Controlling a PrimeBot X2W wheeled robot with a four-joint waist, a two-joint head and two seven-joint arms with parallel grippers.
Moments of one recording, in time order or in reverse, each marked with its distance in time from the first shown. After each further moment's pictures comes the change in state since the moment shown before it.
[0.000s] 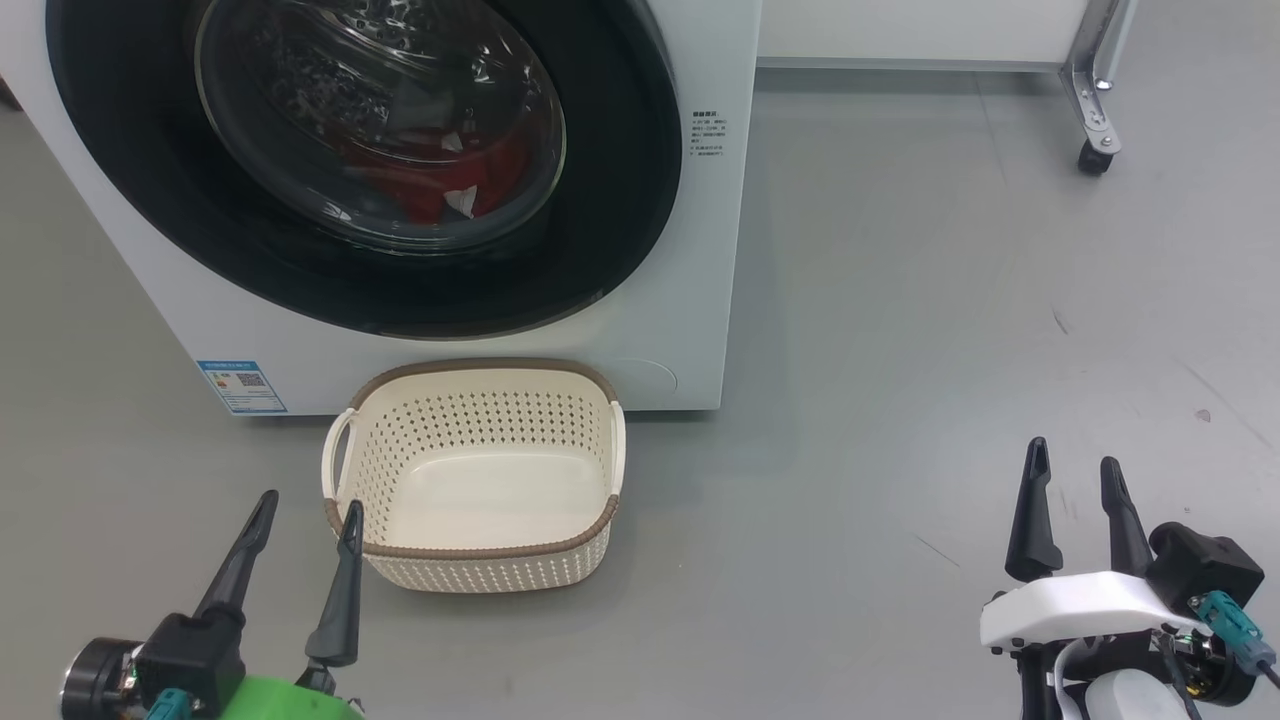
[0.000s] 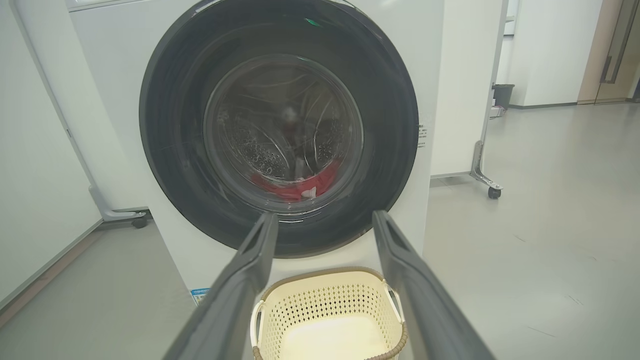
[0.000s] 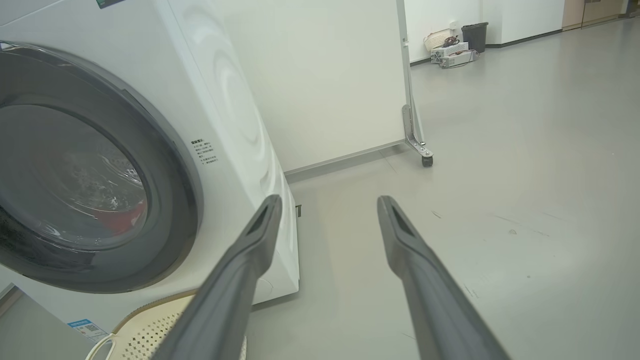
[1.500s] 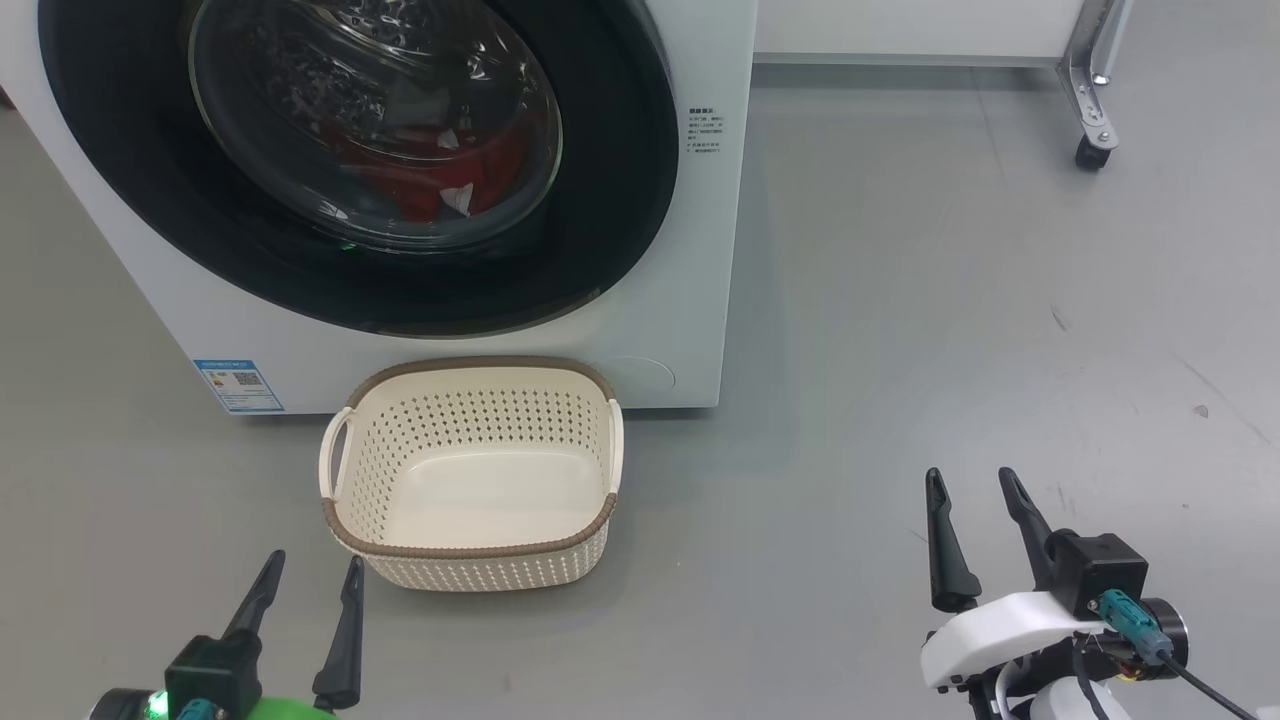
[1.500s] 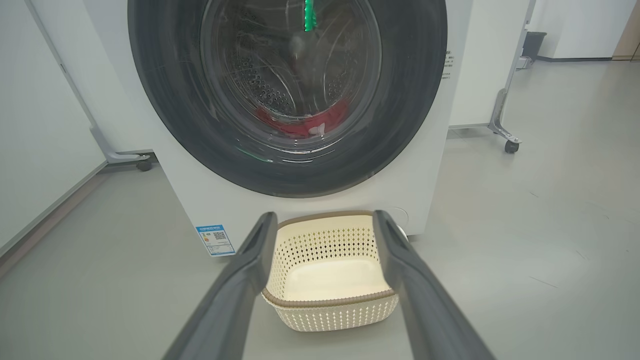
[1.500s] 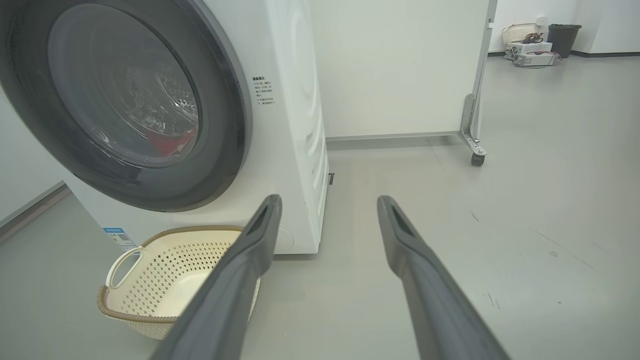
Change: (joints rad) left arm -0.010 -0.029 0.020 0.193 0.028 0.000 0.000; right arm -0.036 -0.008 0.095 0.132 -0.146 0.019 0.000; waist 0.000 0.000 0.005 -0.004
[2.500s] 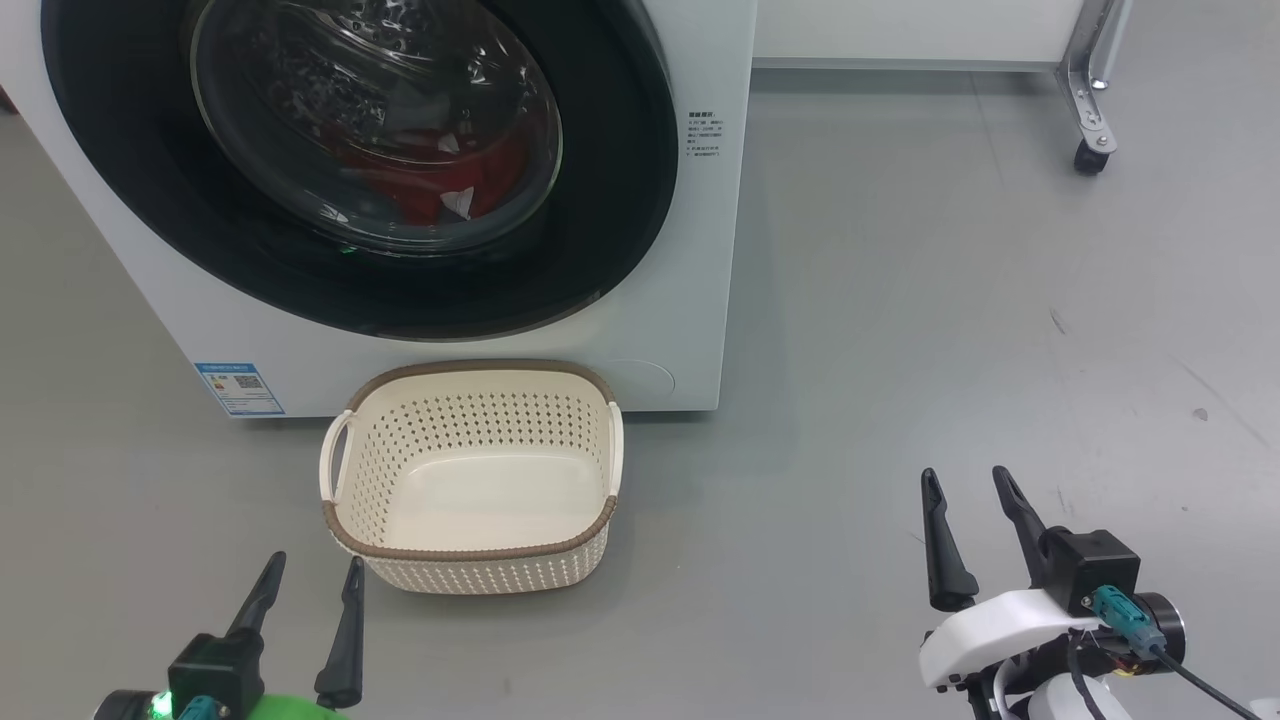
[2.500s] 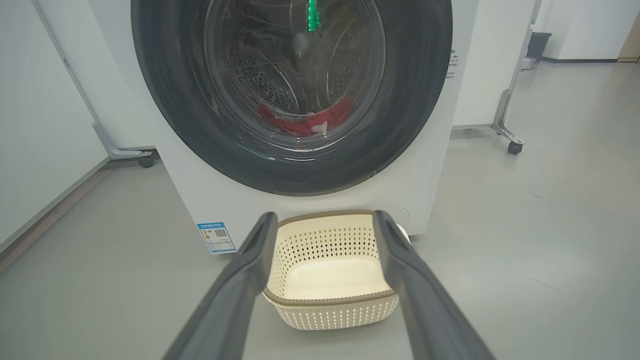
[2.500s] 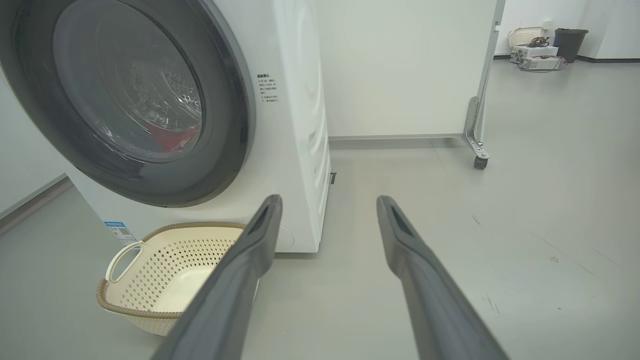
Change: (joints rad) left arm -0.012 -0.013 0.012 0.024 0.006 0.000 0.000; right arm -0.013 0.000 -0.002 0.025 -0.022 0.016 0.000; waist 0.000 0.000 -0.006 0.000
